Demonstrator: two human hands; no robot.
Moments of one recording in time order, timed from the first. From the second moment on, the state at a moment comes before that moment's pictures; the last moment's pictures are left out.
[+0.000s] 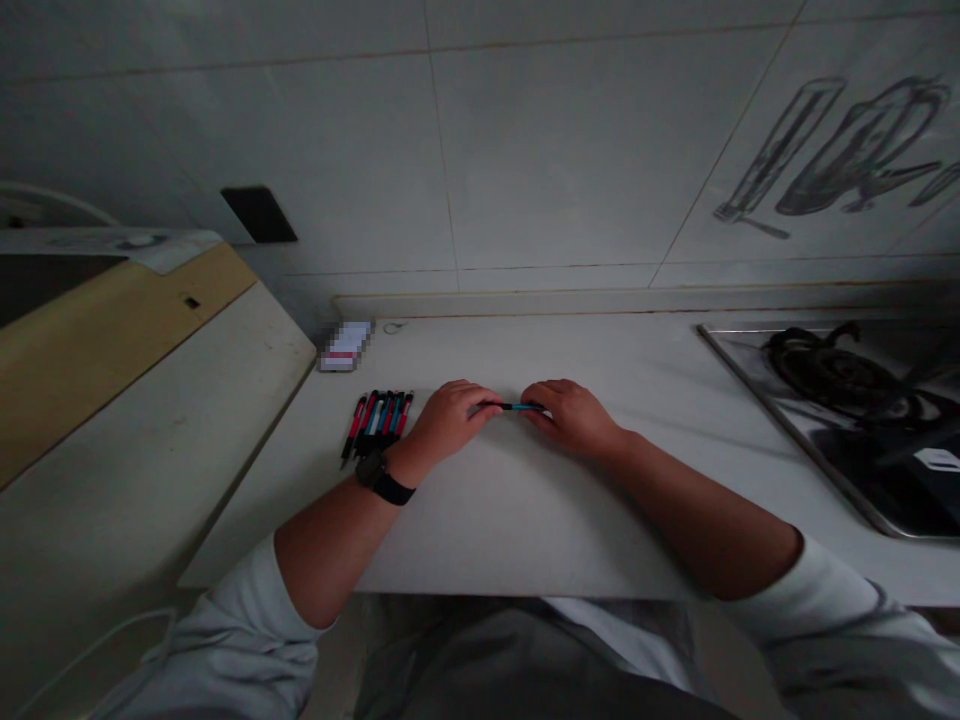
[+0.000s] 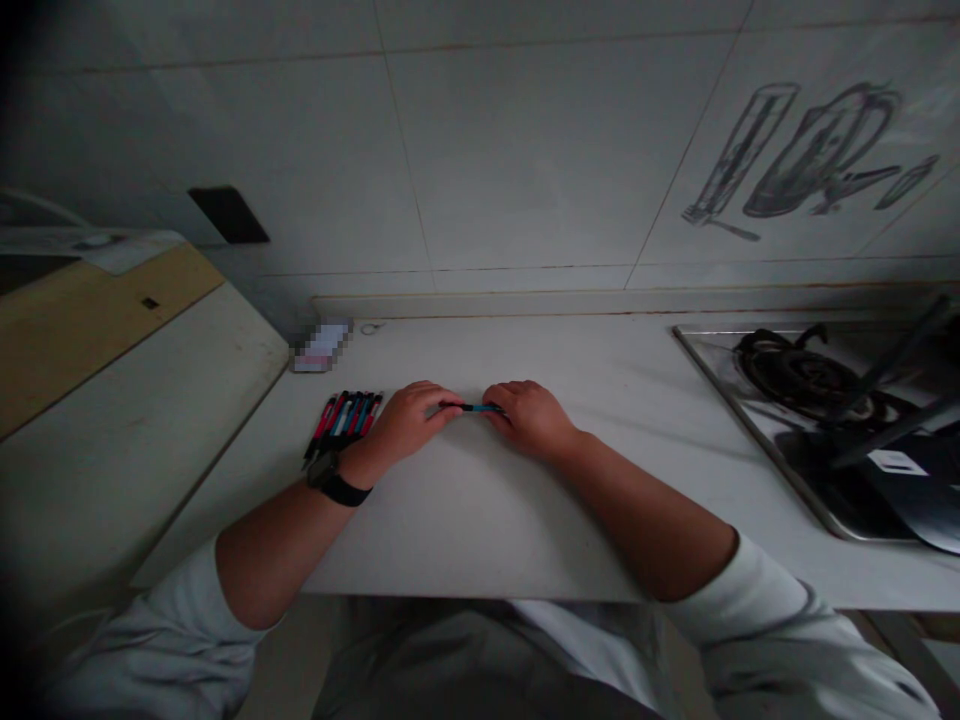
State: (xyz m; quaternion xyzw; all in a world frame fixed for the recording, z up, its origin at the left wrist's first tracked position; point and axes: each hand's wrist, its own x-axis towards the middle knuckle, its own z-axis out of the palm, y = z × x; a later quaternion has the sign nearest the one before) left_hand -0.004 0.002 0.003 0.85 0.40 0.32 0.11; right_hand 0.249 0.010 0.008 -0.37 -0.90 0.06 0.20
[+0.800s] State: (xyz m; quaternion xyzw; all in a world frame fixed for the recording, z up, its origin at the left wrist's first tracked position) left_hand -0.003 0.000 0.008 0.85 0.39 0.34 0.11; right_hand 0.248 0.008 0.012 -0.36 -0.91 0.05 0.17
